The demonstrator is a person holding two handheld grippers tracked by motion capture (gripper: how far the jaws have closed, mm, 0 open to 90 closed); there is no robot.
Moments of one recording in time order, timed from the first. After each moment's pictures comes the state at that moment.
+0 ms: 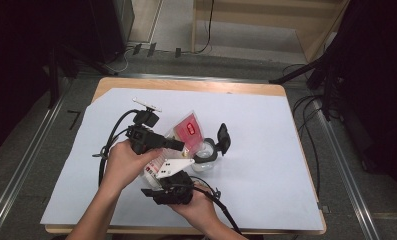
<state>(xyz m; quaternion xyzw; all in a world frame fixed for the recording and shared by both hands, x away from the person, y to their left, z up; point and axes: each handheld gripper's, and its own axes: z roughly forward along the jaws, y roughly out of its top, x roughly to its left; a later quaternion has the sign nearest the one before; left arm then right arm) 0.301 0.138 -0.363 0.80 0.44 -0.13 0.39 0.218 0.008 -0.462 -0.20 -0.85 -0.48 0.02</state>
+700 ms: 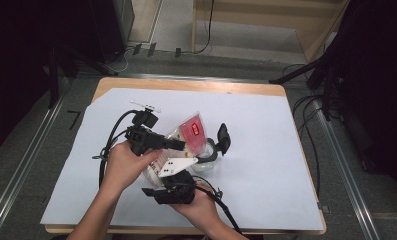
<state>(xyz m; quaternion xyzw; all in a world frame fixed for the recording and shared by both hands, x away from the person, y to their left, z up) 0.296 0.139 -0.359 0.80 0.43 -0.11 0.41 0.217 0.003 -0.455 -0.21 -0.84 -0.49 0.02</state>
